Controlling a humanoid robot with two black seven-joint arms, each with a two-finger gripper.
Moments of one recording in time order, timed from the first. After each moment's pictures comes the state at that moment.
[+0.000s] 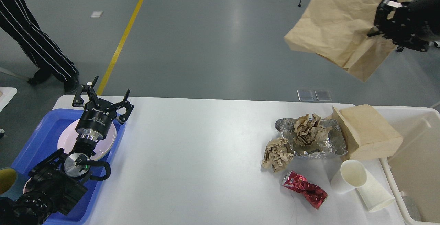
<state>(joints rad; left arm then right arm) -0.64 0.17 -0.88 -0.31 -0.22 -0.75 -0.30 2.40 -0.47 -1.65 1.39 0.39 0.38 0.11</state>
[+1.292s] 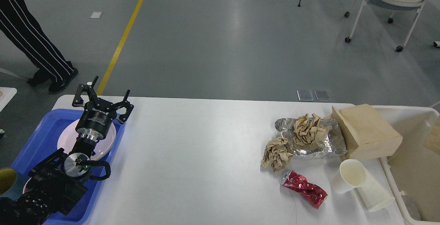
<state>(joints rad) -0.64 0.17 -0.88 -0.31 -0.22 -0.75 -0.30 0.81 -0.58 -1.36 0.46 0.53 -0.48 0.04</state>
